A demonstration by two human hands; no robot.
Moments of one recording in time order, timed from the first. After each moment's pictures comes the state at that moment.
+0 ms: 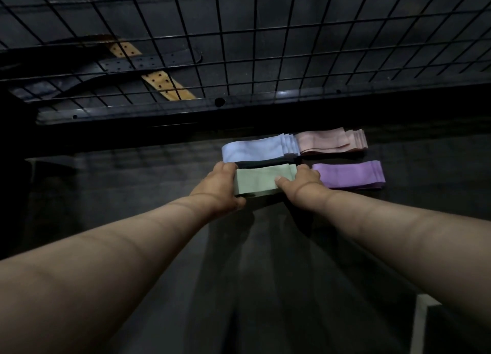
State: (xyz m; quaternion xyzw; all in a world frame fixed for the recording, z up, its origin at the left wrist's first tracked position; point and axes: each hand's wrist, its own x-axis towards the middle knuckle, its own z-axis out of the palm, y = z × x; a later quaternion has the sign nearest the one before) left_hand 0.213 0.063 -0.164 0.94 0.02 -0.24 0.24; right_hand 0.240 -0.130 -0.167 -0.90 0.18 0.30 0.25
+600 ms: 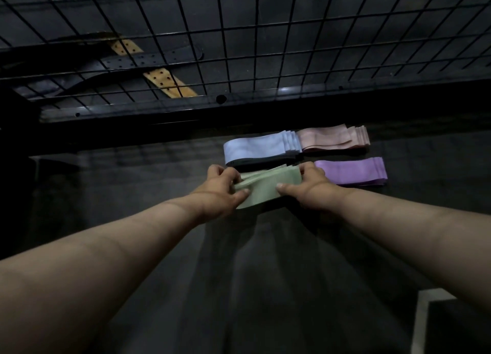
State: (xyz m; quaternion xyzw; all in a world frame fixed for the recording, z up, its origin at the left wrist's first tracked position) left_hand 0.199 0.075 -0.168 0.91 0.03 -0.27 0.32; right_hand 0.231 -0.155 -0.170 -0.89 0.12 0.32 0.31
